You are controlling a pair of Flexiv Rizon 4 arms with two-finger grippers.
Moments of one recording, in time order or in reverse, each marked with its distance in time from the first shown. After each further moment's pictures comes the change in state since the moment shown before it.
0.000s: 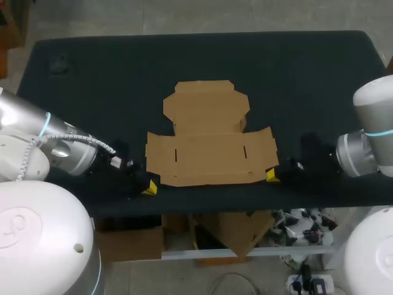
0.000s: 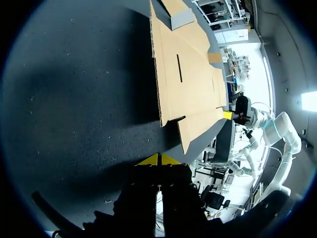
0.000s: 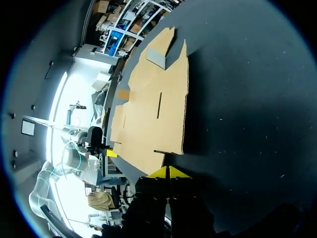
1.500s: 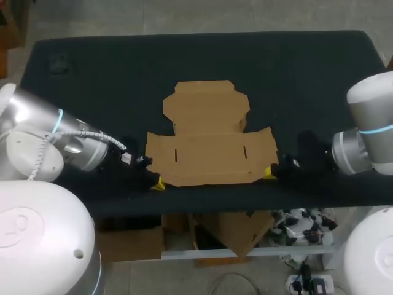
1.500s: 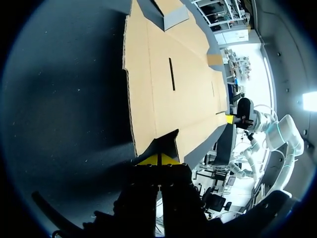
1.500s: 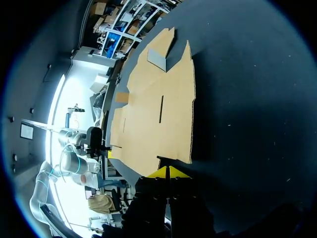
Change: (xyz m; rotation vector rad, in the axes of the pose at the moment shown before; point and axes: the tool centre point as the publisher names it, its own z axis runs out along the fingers) left arm 0.014 -0.015 0.015 0.015 -0.014 0.009; right arm 0.006 0.006 0.006 -0.011 -0.013 0.021
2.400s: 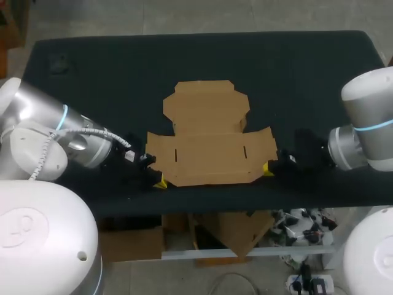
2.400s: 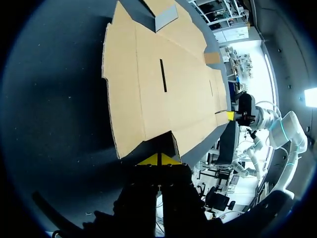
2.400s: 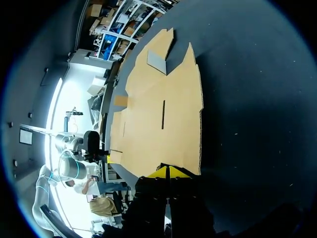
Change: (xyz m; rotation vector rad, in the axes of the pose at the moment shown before) left arm 0.009 -0.002 0.000 0.001 -0.026 0.023; right arm 0.007 0.008 0.004 -0.001 -0.013 0.036
